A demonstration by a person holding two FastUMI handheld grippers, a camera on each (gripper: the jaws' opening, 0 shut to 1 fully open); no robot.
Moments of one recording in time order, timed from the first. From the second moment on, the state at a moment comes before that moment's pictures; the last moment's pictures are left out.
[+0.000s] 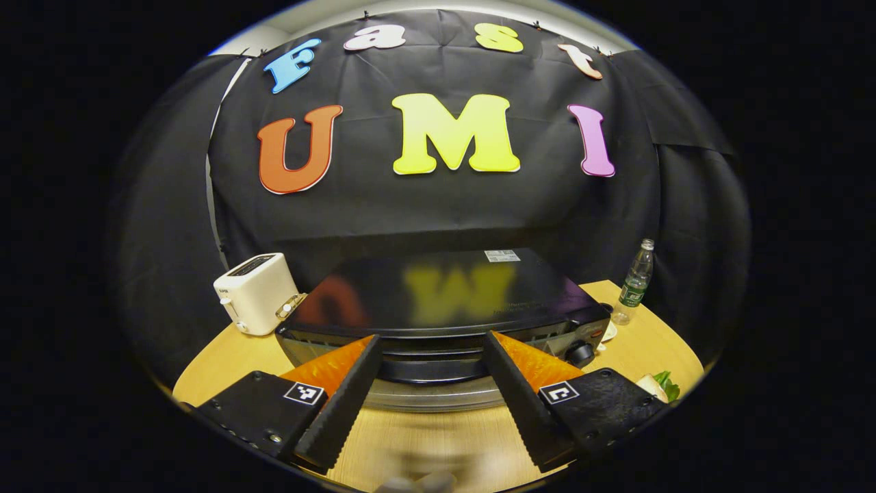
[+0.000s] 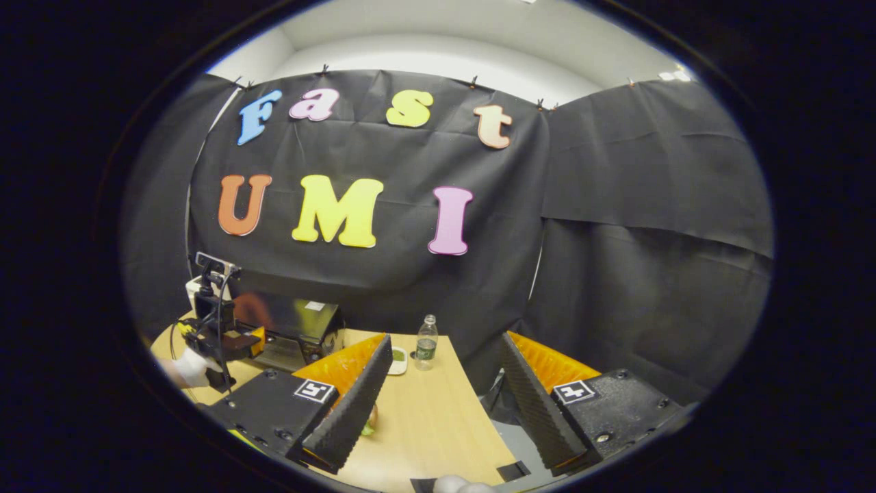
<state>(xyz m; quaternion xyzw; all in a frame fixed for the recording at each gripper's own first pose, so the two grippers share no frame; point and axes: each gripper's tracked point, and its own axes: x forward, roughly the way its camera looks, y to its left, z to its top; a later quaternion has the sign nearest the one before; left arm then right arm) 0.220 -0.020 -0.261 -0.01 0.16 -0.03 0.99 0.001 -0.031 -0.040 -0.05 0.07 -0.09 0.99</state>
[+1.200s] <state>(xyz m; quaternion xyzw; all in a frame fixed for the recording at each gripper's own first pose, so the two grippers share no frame) 0.086 -0.024 -0.377 -0.01 0.26 -0.05 0.96 -0.030 -0.002 -0.096 -0.07 0.13 -0.06 0.99</state>
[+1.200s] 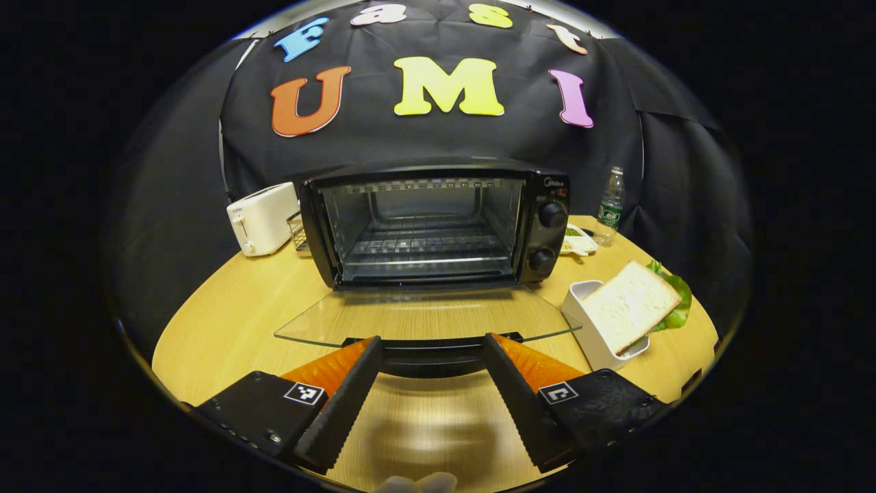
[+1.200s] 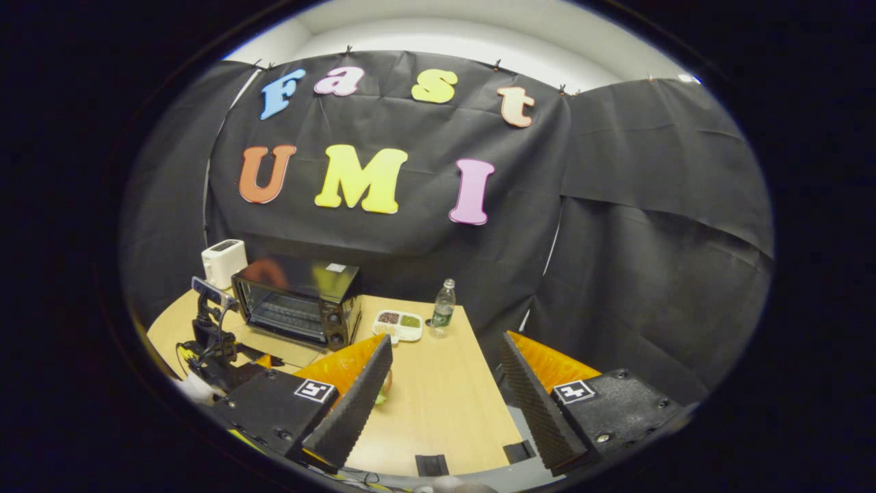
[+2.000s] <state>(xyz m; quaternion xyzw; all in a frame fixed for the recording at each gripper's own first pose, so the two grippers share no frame) 0.070 -0.006 -0.384 -0.02 0.28 -0.05 0.96 -0.014 0.010 -0.143 -0.06 0.17 -0.04 0.98</state>
